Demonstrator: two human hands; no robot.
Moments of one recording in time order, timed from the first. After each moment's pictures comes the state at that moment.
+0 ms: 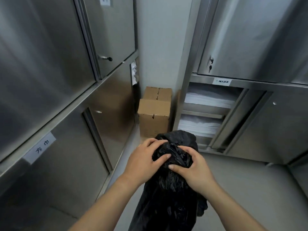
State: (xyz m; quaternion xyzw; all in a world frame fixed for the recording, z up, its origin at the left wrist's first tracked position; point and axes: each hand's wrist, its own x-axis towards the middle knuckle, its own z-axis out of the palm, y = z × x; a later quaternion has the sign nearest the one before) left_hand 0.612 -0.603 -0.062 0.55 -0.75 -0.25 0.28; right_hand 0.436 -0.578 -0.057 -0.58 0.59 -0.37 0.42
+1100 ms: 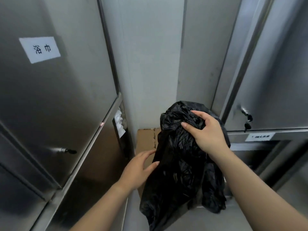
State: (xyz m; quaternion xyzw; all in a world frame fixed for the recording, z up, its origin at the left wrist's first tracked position) left_hand 0.670 -1.109 -0.056 0.50 -0.78 -0.30 0.23; right_hand 0.449 -1.092 0.043 -0.54 0.61 -0.53 0.22
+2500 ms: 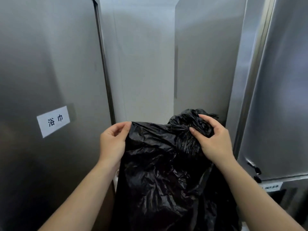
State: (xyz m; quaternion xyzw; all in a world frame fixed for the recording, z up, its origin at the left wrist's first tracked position) left_hand 0.695 -1.246 0.144 0.33 -0.51 -0.41 0.68; right_hand 0.457 -1.167 0.150 -0.54 0.54 -0.64 0.04
